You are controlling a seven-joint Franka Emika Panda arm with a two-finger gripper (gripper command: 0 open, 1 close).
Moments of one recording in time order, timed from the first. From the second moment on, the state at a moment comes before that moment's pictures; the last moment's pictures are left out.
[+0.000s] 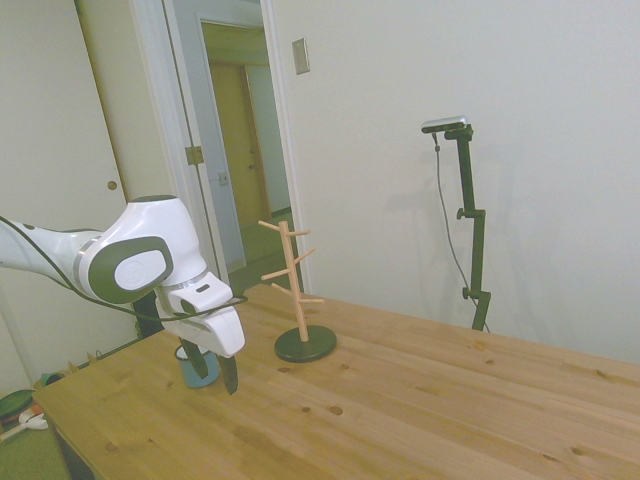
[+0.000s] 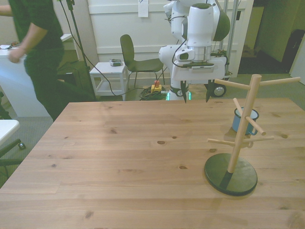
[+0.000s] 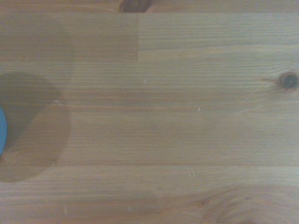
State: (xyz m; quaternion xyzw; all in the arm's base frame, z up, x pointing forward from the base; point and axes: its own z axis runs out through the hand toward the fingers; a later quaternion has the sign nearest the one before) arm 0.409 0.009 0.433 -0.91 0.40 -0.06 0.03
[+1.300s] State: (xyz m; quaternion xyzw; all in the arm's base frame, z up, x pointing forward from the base) arm 0.404 0.199 0.455 -0.94 0.30 -0.15 -0.03
